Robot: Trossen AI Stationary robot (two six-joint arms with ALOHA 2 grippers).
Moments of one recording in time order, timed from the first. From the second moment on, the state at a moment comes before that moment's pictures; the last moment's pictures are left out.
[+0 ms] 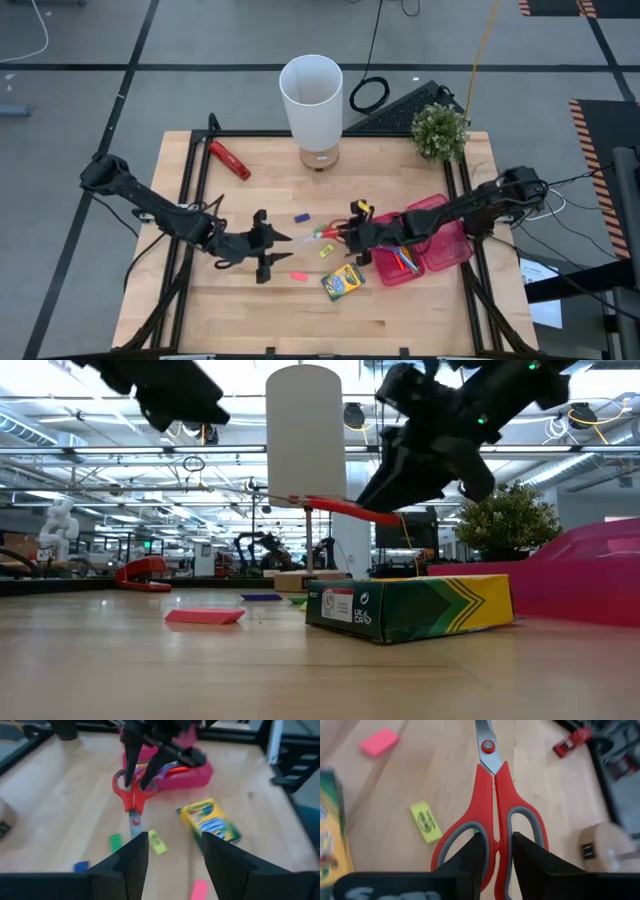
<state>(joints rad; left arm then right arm) -0.46 1.24 0.74 -0.05 -0.47 -0.34 0.24 1.58 0.82 0.05 0.41 -0.28</state>
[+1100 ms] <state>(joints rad) -0.16 1.53 0.87 0.10 -0.02 -0.50 0.33 1.58 0.82 0.12 0.55 -0.66</state>
